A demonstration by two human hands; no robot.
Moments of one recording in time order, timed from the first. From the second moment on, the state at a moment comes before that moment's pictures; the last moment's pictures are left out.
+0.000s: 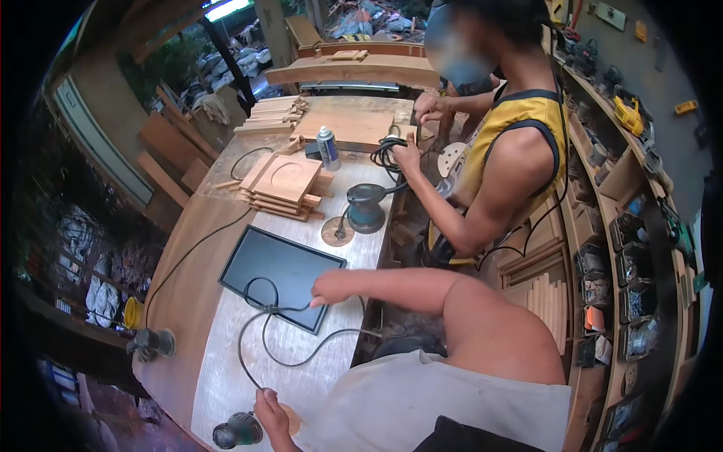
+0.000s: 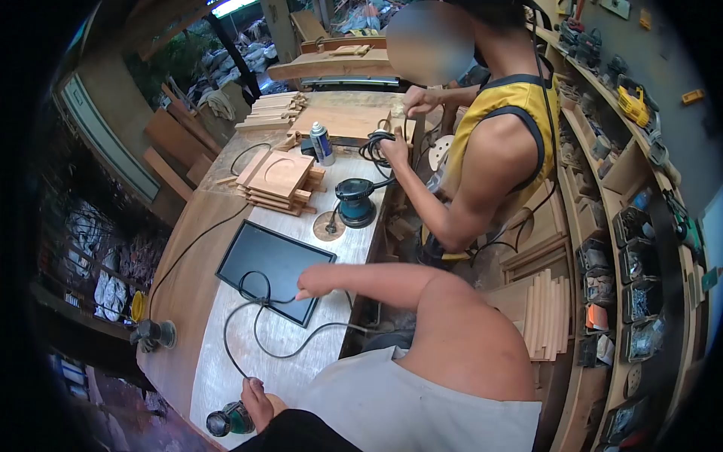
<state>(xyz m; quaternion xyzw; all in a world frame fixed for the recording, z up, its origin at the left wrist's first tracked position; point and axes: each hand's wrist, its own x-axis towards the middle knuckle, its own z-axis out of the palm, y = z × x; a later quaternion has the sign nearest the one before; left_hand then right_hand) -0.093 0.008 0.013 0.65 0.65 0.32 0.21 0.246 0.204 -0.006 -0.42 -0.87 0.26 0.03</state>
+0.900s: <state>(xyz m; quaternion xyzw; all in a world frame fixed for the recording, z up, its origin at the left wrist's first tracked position) -0.124 -0.033 0.033 0.58 0.63 0.37 0.36 0.226 0.233 0.062 -0.22 -0.83 0.45 0.25</state>
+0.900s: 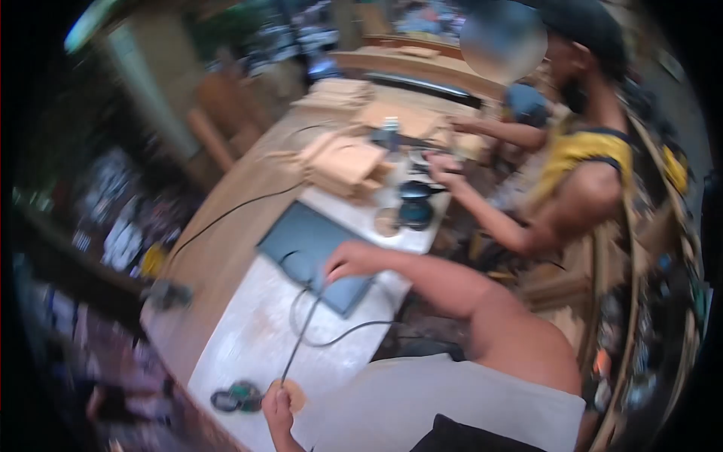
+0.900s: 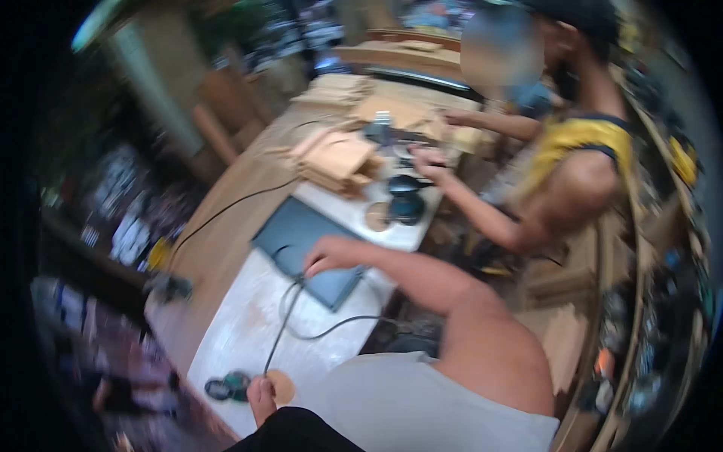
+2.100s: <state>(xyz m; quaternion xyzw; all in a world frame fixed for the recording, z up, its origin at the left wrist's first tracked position) -0.184 -0.069 0.043 0.40 0.58 0.52 0.49 -0.068 0.127 0.059 -0.07 -0.90 0.43 0.03</state>
